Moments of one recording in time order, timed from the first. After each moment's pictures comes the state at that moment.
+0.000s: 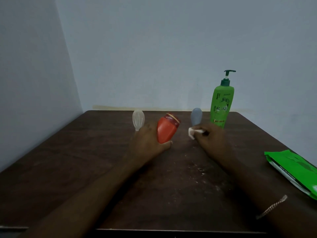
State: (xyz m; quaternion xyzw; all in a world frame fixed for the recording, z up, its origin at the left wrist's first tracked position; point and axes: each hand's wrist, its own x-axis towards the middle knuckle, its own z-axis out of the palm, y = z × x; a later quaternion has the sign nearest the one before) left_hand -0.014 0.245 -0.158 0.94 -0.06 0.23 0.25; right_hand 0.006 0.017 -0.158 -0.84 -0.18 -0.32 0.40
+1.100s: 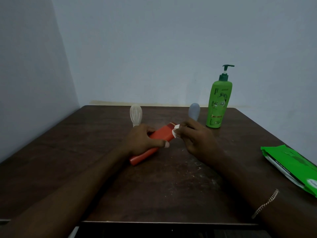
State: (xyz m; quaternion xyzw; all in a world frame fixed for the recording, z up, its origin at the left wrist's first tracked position) left_hand -0.016 0.262 -0.150 0.94 -0.13 0.08 0.30; right_hand -0.008 0.034 -0.158 -0.82 -0.40 -0.36 0.21
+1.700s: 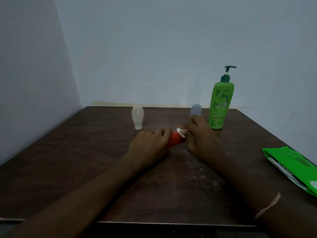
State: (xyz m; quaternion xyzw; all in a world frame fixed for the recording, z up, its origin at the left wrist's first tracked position) left_hand -0.038 0.238 -0.158 0.93 -0.23 0.29 -0.06; right_hand -0.009 0.041 -0.155 -0.85 -0.32 -0.36 0.21
